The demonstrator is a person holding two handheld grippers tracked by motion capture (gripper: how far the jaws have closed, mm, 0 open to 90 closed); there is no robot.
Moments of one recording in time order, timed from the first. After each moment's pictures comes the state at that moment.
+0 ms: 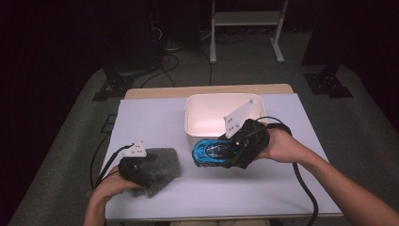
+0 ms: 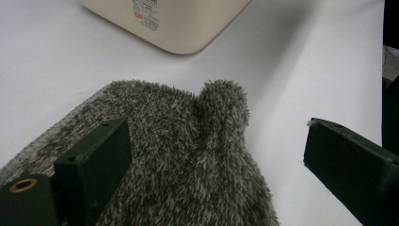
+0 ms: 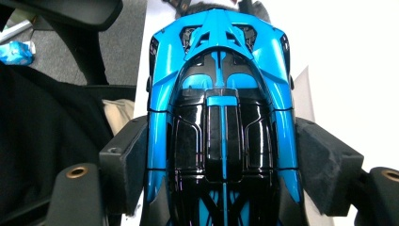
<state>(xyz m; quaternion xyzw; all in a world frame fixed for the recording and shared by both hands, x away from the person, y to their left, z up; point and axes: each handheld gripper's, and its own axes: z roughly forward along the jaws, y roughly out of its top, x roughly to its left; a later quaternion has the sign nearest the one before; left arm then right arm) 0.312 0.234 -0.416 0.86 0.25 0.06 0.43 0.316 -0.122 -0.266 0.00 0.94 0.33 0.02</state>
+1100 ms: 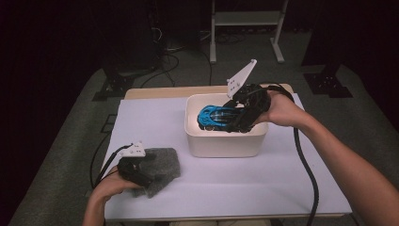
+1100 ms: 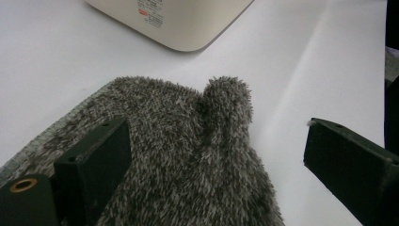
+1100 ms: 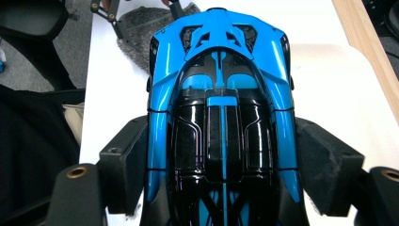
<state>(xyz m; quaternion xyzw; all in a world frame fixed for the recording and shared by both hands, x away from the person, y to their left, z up) 0.313 0.237 -0.417 0.86 0.25 0.06 0.43 0.390 -0.133 -0.230 0.04 0.95 0.32 0.04</state>
